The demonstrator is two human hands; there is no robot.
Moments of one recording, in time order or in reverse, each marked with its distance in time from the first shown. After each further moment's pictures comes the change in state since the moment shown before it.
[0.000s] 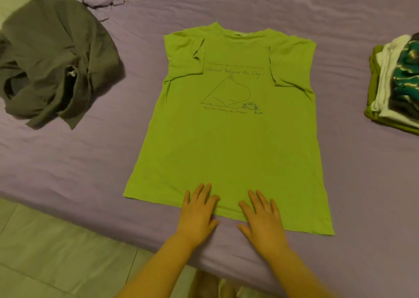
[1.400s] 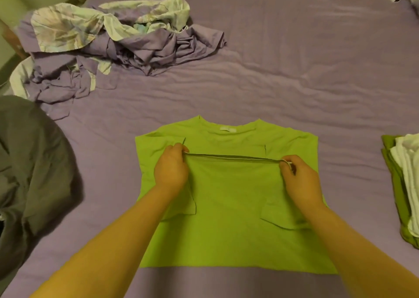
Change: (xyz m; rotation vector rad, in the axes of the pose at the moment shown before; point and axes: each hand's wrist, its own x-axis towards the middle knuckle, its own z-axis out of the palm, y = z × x) left_hand 0.352 -0.102 -0.292 -0.421 0.547 -0.241; right_hand 0.358 0.145 -0.213 0.685 0.529 0.486
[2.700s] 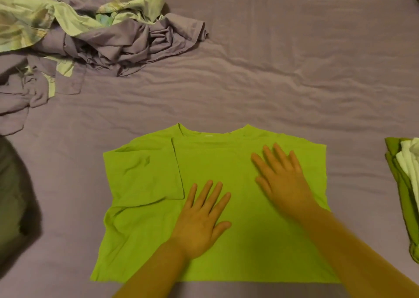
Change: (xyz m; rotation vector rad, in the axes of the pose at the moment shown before) left_hand -0.038 -0.004 0.113 0.475 -0.209 0.782; right_hand 0.057 0.029 0.027 -0.695 -0.141 -0.553
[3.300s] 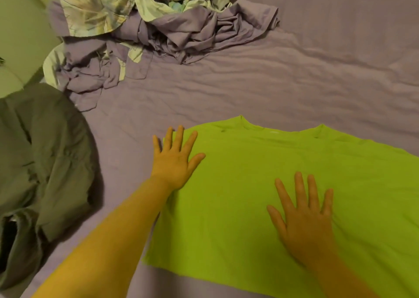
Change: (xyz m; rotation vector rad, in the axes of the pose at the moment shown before) left_hand -0.017 -0.191 -0.024 0.147 -0.009 -0.576; right_hand -0.023 -0.109 0.057 0.033 -0.118 0.095
